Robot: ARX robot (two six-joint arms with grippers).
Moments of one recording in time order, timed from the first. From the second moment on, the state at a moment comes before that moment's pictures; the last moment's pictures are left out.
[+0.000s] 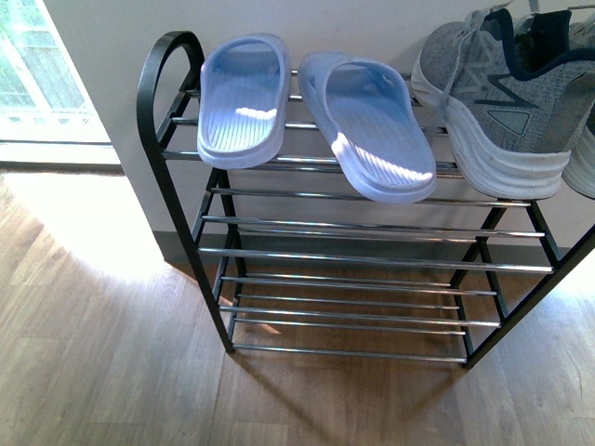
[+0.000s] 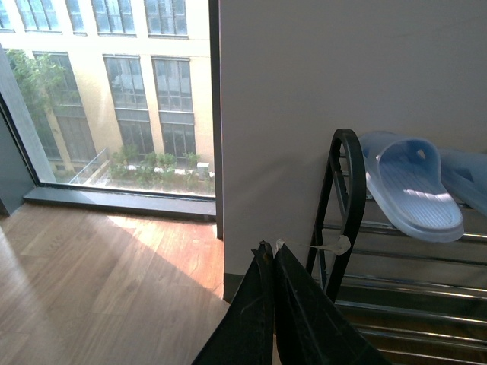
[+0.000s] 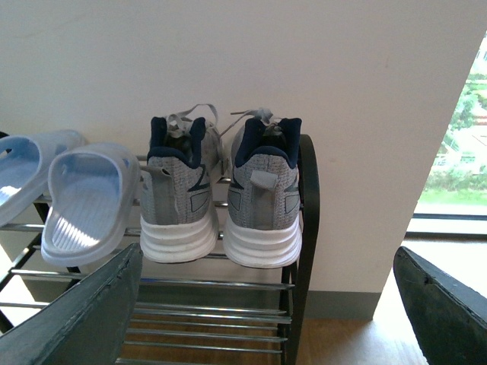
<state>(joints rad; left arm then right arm) 0.00 0.02 0.01 0.00 0.00 -0.01 0.00 0.00 0.02 0.00 0.00 0.00</state>
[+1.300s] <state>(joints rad) 0.00 0.02 0.01 0.00 0.00 -0.01 0.00 0.00 0.02 0.00 0.00 0.00</state>
